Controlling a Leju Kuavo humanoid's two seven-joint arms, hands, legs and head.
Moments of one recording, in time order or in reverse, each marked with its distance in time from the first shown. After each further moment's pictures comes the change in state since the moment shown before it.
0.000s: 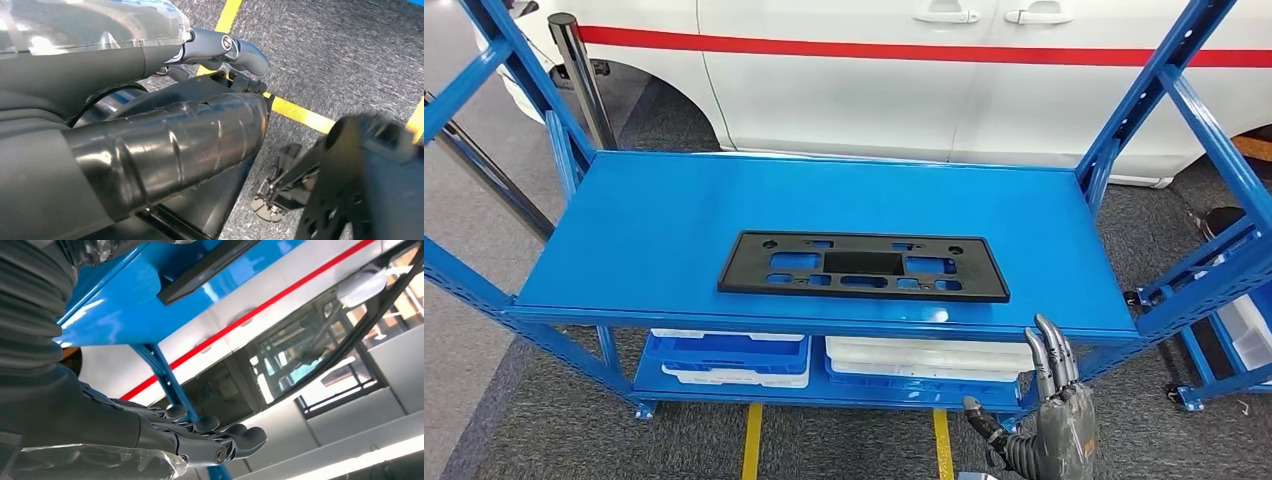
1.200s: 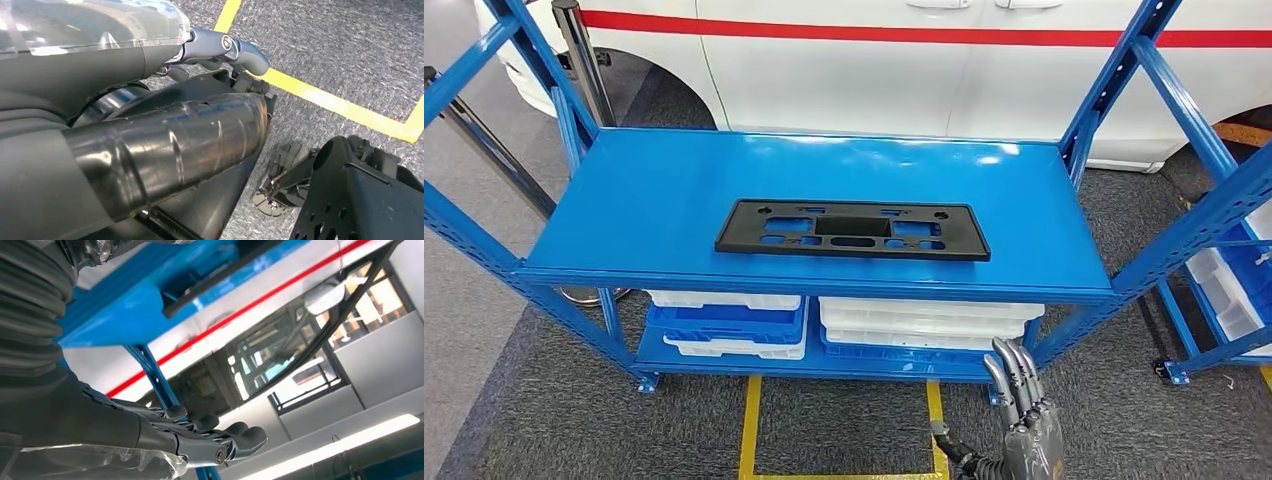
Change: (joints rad) left arm 0.002 0.000 0.000 -0.001 0.021 0.011 -0.001; right arm 0.051 0.098 0.022 -0.006 0.063 0.000 -0.120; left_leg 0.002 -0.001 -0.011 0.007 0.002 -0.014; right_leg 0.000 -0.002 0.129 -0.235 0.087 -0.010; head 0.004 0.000
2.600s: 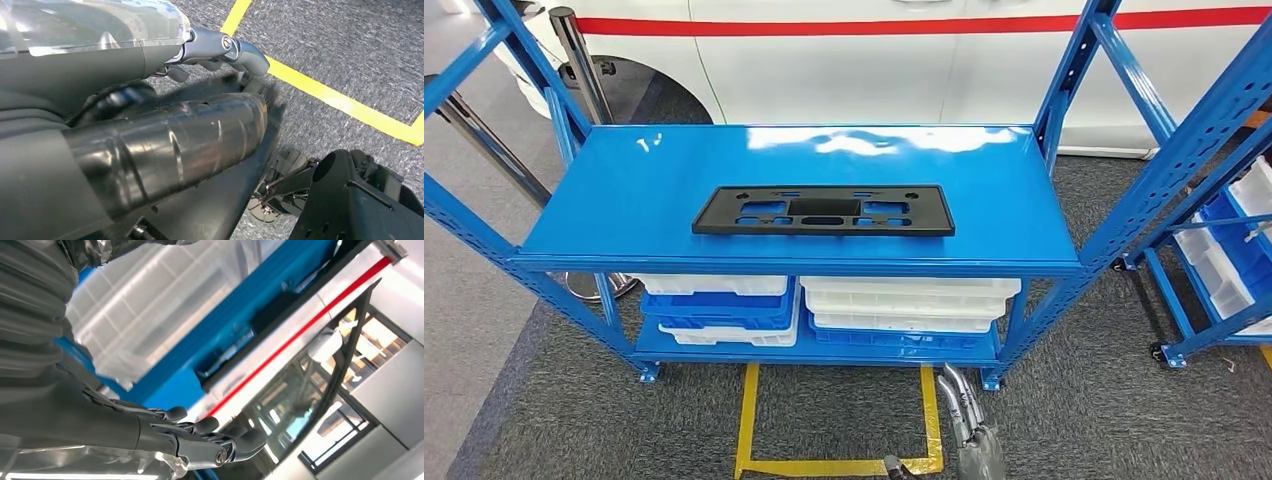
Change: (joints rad) left arm 0.007 0.000 0.012 0.000 0.065 0.039 -0.004; right arm -0.019 0.043 0.192 0.193 -0.204 0.001 -0.051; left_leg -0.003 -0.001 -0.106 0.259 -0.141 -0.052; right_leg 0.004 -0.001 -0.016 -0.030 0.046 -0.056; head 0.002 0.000
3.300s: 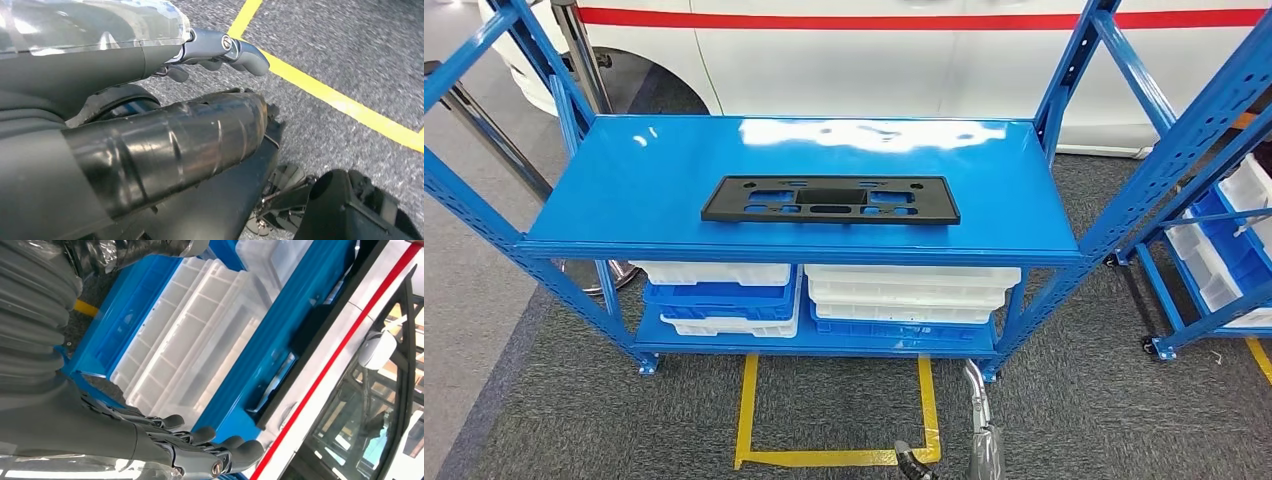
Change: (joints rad) left arm 0.002 -0.001 0.014 0.000 0.029 0.023 0.000; right arm -0.029 0.035 0.007 0.103 -0.369 0.007 -0.023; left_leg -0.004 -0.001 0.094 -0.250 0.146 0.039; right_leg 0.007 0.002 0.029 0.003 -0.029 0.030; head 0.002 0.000
